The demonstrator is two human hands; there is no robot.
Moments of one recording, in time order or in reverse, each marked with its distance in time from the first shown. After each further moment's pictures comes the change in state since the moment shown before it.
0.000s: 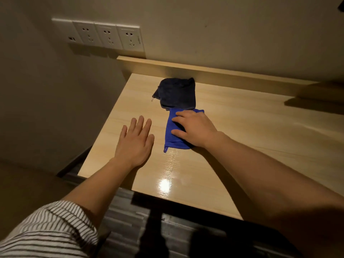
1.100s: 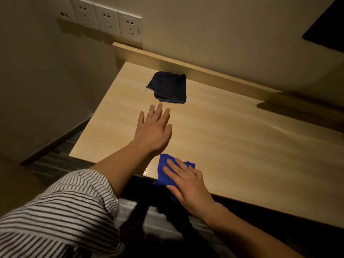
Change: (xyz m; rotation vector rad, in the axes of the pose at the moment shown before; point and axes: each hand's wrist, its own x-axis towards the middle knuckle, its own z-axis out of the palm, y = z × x) left_hand -0.004 0.066 -0.002 -0.167 0.029 0.173; right_hand -0.195 -0.097 0.063 0.213 -0.068 0.048
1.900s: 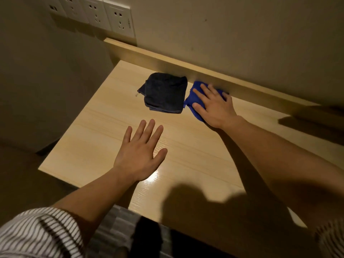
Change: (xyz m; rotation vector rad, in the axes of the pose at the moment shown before) left_hand 0.006 0.015 0.035 0.226 -0.047 -0.112; right_hand 0.242 0.225 -0.132 -0.261 0.051 0.087
